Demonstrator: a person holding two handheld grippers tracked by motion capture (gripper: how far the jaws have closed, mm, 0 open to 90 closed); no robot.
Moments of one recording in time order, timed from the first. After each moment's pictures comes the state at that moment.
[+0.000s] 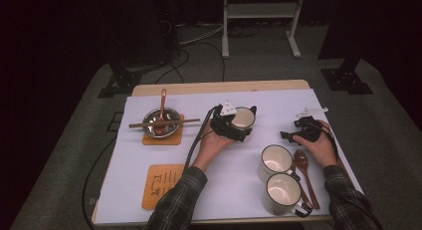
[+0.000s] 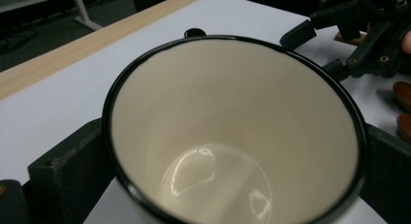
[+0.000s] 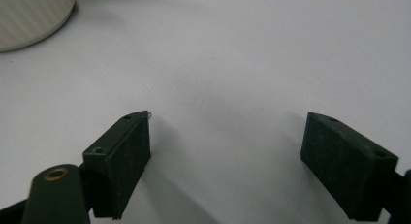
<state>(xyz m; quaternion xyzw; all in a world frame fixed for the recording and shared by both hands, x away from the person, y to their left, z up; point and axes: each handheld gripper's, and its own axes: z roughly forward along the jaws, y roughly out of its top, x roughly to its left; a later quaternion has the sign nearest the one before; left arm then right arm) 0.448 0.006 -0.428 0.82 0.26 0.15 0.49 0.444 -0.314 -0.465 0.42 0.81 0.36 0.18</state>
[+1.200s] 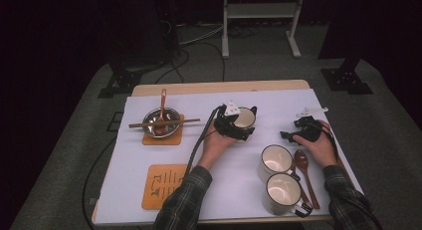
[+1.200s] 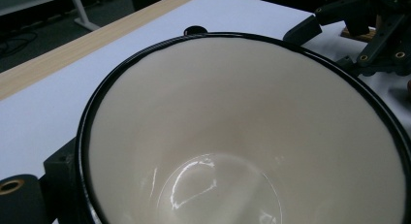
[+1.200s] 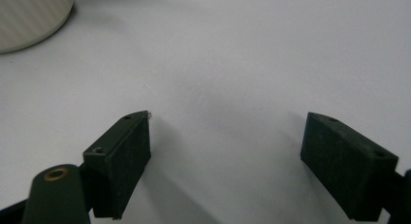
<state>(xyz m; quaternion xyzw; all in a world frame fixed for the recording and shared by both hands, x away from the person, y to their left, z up) 0.453 -0.003 -0.434 0.82 0.25 0.16 0.48 0.444 -0.314 -0.465 0.42 0.81 0.36 0.18</state>
